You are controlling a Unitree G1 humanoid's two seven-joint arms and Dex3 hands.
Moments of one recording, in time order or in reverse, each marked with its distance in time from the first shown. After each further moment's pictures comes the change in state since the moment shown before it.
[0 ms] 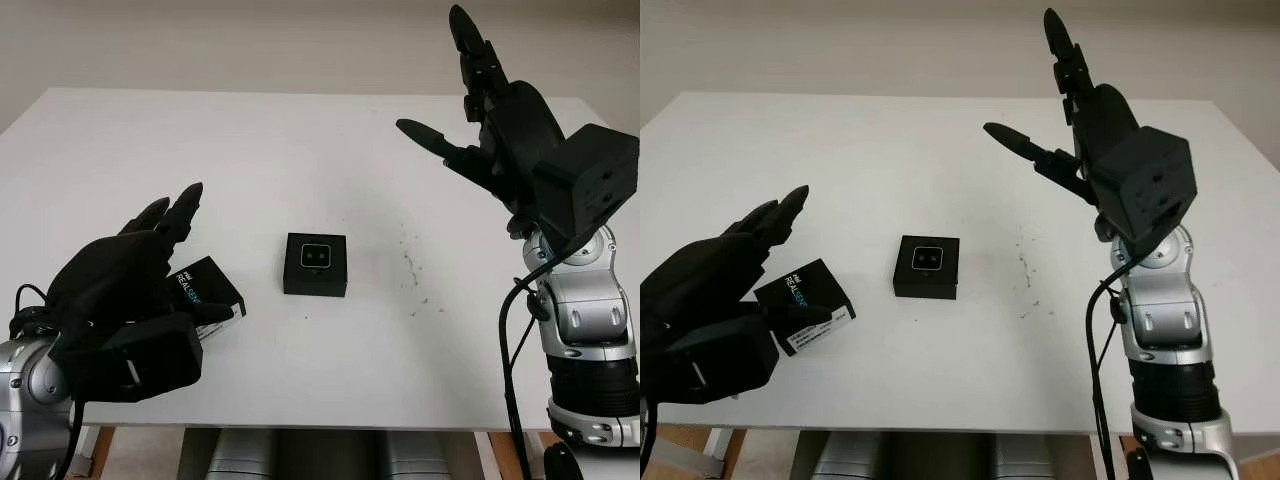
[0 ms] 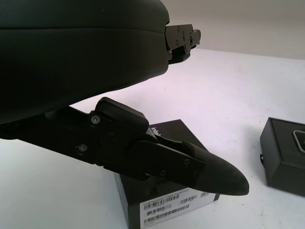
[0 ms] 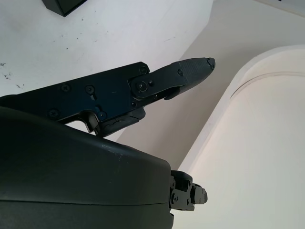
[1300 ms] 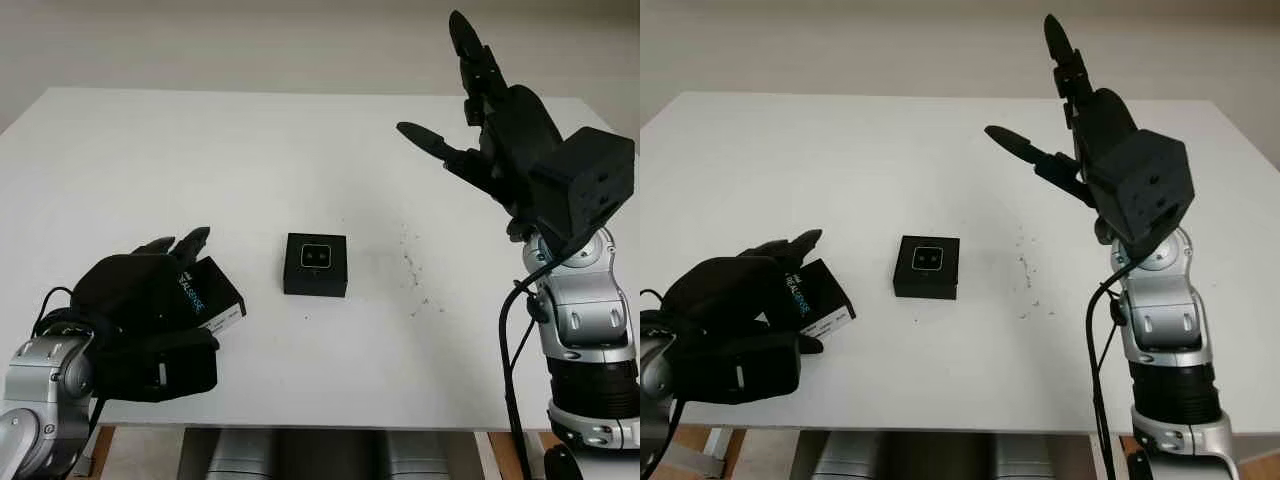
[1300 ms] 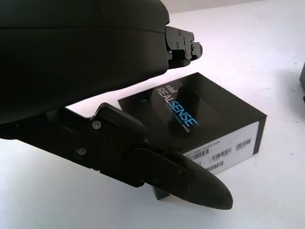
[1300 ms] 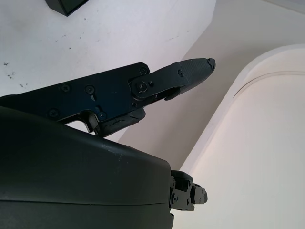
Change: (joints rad) left arm -0.021 -0.028 -0.071 0.121 0.176 -0.049 -0.096; right arm 0.000 0.000 0.002 -0.006 -0.012 0.016 -0.001
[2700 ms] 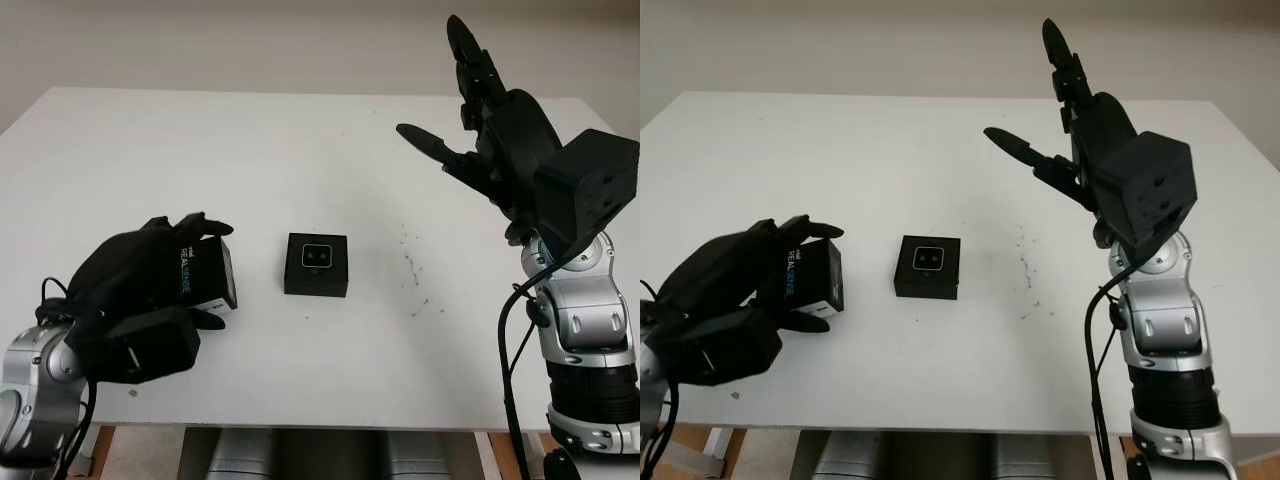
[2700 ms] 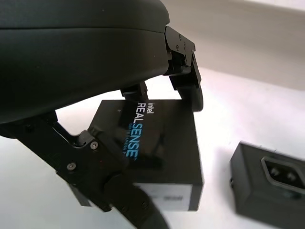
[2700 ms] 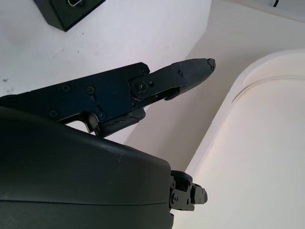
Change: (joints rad) left arm -0.159 -0.013 0.111 0.088 -0.340 -0.125 0.116; right arm 0.030 0.022 0.014 -0.015 0.046 0.004 0.012
